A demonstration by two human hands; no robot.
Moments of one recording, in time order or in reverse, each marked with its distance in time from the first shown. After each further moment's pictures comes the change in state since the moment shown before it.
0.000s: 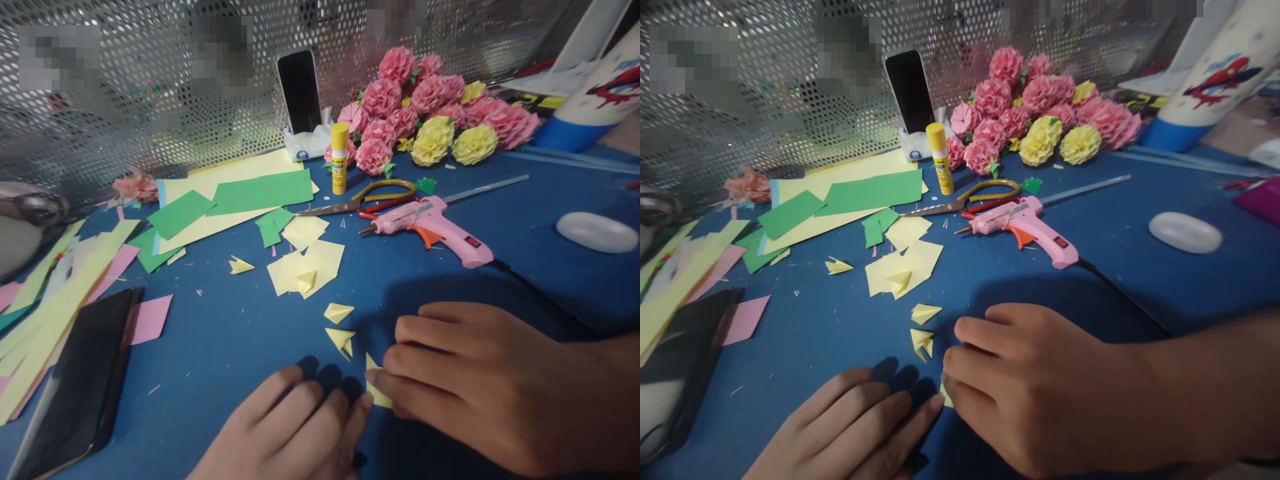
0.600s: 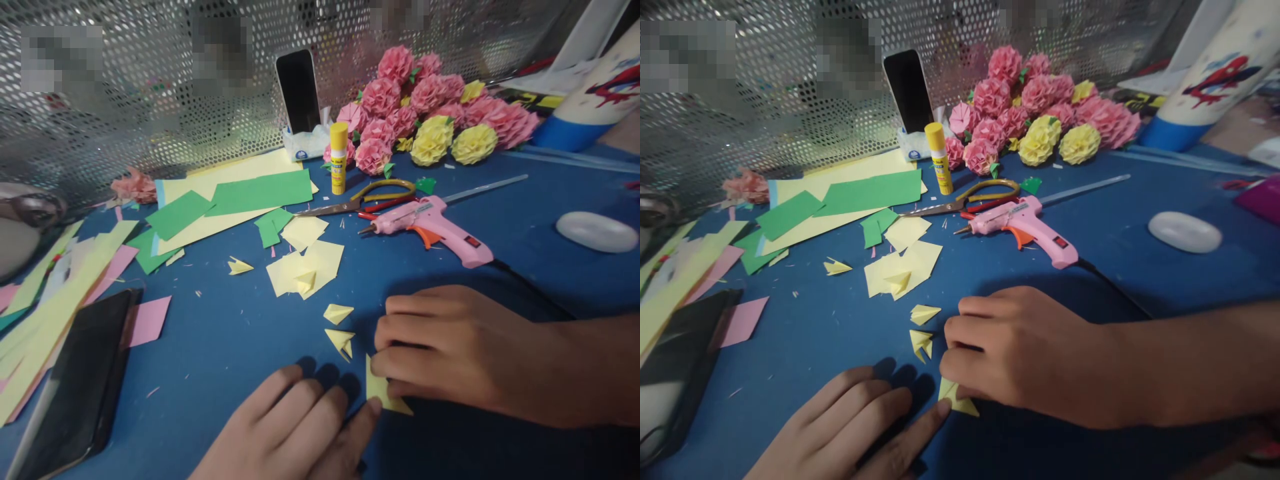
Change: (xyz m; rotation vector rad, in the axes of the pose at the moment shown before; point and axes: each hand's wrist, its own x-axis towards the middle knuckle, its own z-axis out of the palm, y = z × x) left_hand 0.000 -0.002 -0.001 -0.015 -0.025 -0.010; right_hand 0.005 0.015 0.006 0.148 -0.053 0.078
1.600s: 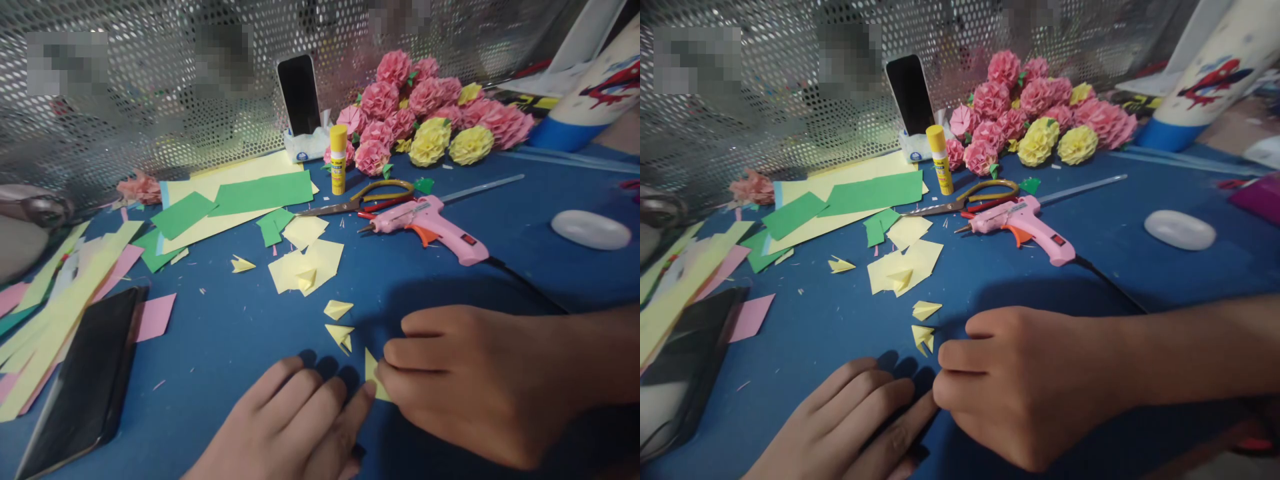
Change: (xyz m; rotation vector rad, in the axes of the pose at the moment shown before) left_hand 0.005 0.002 -0.001 -0.049 -0.003 -0.006; right_hand 0.002 -0.006 -0.007 -0.131 -0.008 -0.368
